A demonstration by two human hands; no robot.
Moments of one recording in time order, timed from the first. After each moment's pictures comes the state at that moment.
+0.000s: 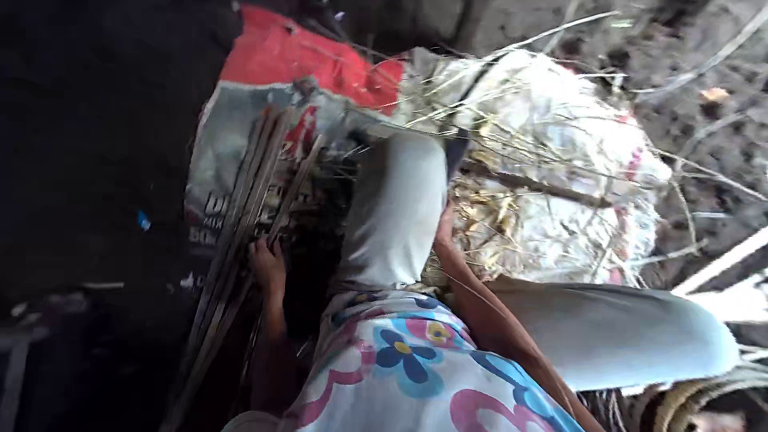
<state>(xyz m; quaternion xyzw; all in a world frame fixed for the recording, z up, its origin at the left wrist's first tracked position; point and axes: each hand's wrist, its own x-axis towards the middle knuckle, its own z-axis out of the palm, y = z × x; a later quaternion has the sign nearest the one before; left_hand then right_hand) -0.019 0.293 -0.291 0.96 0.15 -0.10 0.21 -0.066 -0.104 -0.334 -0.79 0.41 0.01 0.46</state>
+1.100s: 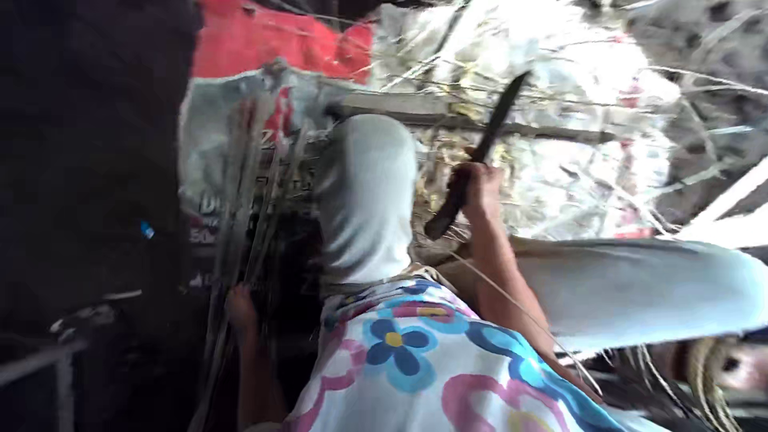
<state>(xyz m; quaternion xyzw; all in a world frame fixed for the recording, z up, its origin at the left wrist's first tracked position) -0.118 0.425 -0.306 0.97 0.14 -0.17 0.07 -0.091 -0.140 -0.239 -0.58 0.41 -0.13 0.70</state>
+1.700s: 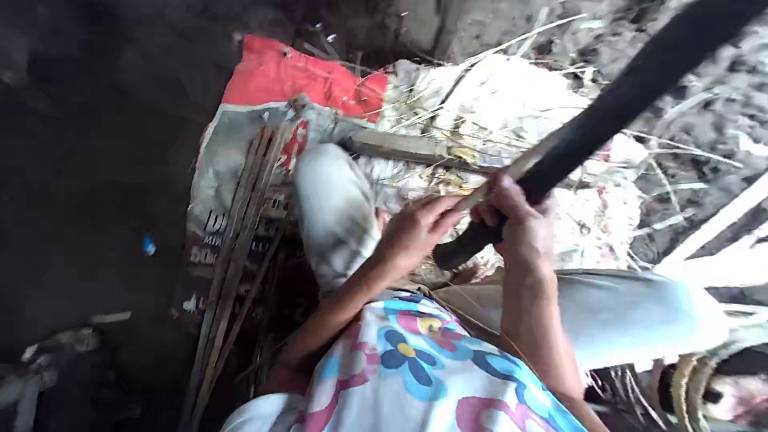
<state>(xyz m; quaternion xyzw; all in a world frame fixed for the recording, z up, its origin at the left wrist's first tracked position) -0.044 0.044 -0.099 0.76 -0.33 -0.22 0.51 -0.112 -0.123 -0.112 -0.59 0.22 -0.18 0.76</state>
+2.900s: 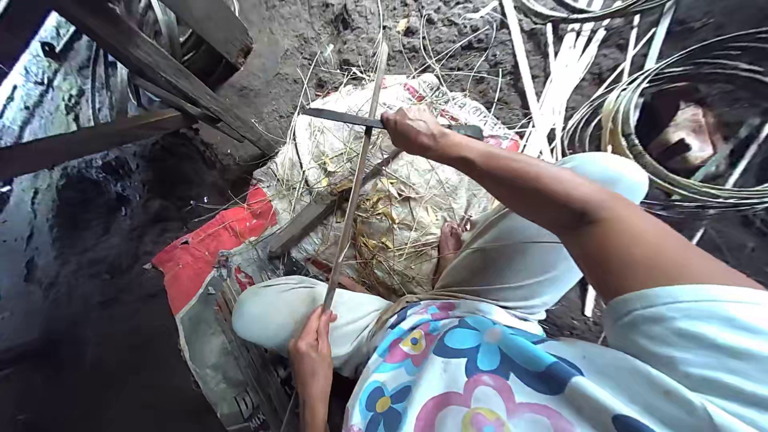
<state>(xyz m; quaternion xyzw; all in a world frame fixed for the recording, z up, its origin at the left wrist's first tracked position) 0.002 0.152 -0.132 0.85 -0.41 -0.13 0.30 -0.079 -0.281 -0.112 -0.90 0.40 0.09 0.17</state>
